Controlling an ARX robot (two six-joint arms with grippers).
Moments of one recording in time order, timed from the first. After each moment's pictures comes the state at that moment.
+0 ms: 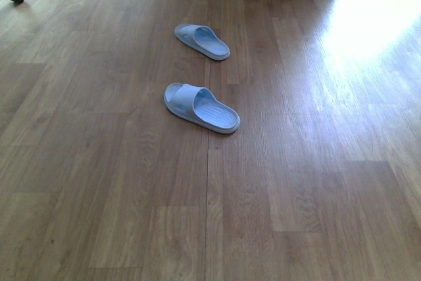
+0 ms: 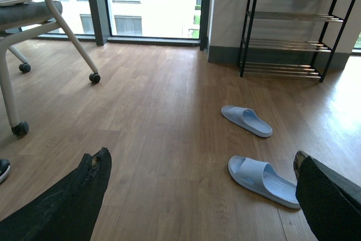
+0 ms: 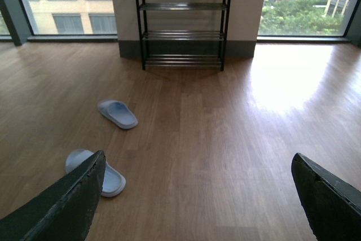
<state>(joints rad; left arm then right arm) 0.00 0.02 0.01 0.00 0.00 0.00 0.00 0.00 0.02 0.00 0.00 -0.01</state>
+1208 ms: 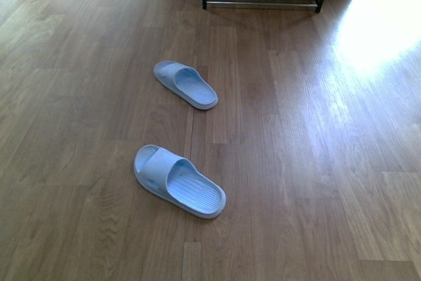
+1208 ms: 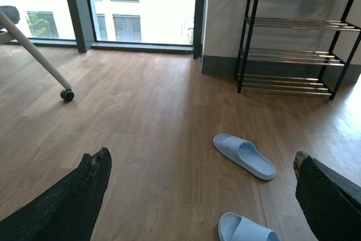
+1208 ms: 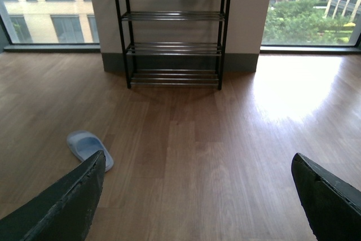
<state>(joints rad) 0.00 0.02 0.01 0.00 0.00 0.00 0.00 0.00 0.02 0.00 0.00 -0.01</state>
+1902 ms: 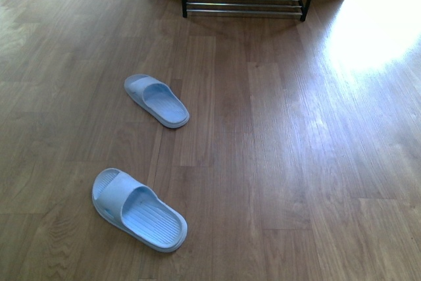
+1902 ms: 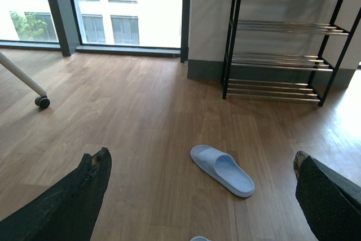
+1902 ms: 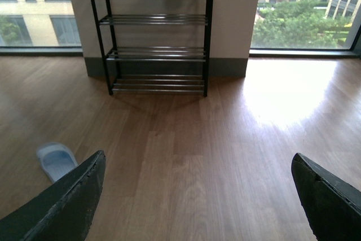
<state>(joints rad) -0.13 0.22 0.14 -0.28 -0.41 -0.24 0.00 0.00 0.02 0.00 0.00 -0.01</state>
